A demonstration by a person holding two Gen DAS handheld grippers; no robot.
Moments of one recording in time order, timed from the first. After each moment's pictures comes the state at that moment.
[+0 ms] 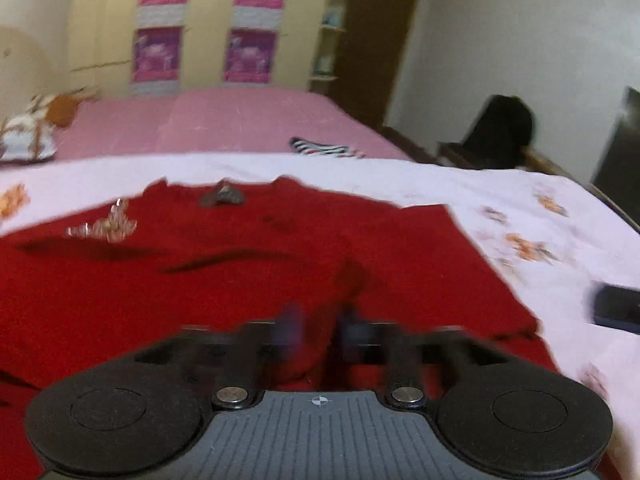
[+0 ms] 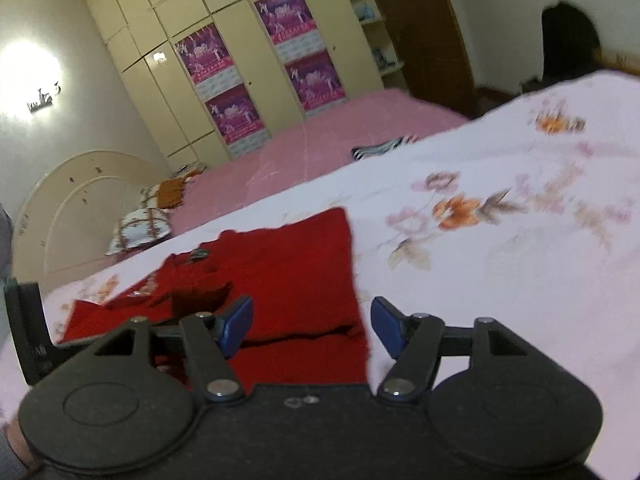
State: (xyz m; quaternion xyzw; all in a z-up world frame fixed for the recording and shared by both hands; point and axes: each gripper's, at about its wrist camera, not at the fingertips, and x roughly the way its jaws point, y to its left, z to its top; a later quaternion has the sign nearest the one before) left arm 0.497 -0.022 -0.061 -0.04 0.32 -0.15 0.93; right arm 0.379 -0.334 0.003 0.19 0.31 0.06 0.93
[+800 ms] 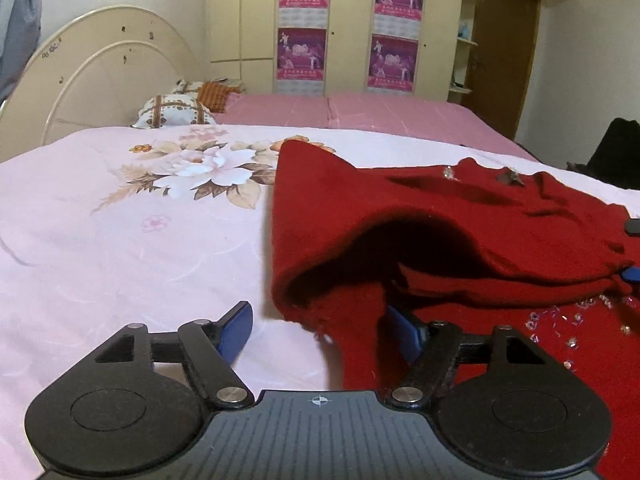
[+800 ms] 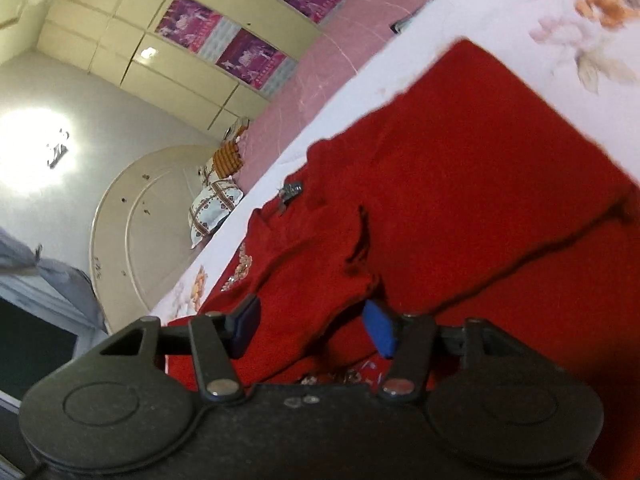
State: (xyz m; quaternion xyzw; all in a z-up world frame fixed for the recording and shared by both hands) left arm 0.436 0.163 -0.104 -0.04 0.33 0.05 0.94; right arm 0.462 -0.249 -0.057 0.39 0.41 0.14 0.81
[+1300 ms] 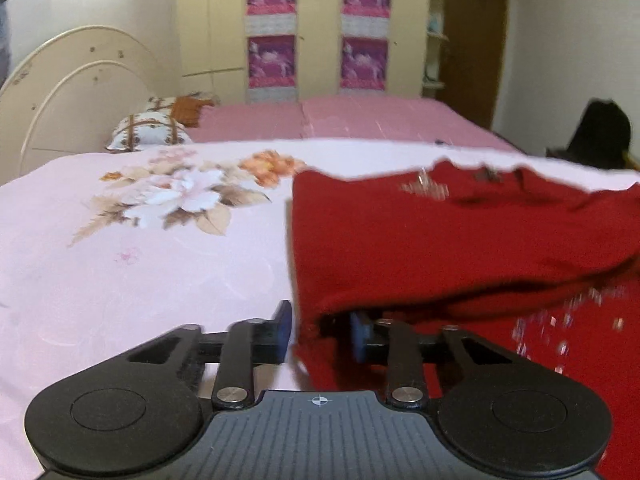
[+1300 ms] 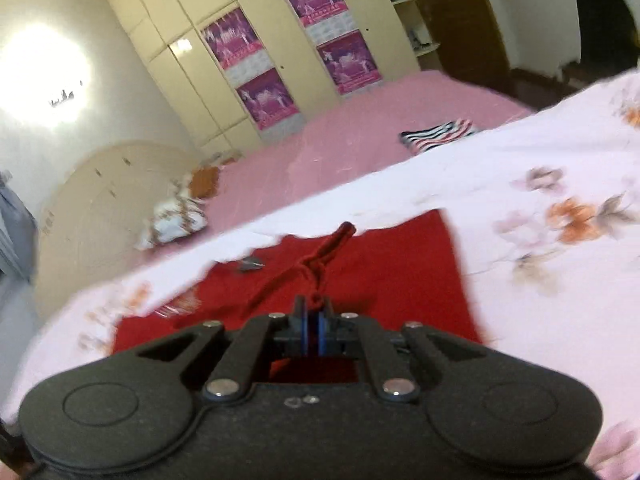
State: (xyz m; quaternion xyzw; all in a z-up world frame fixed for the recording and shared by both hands) left arm 0.440 0.146 -0.098 0.00 0.33 0.01 0.94; right arm 0.445 -0.282 -0.004 0.17 0.34 0.10 0.92
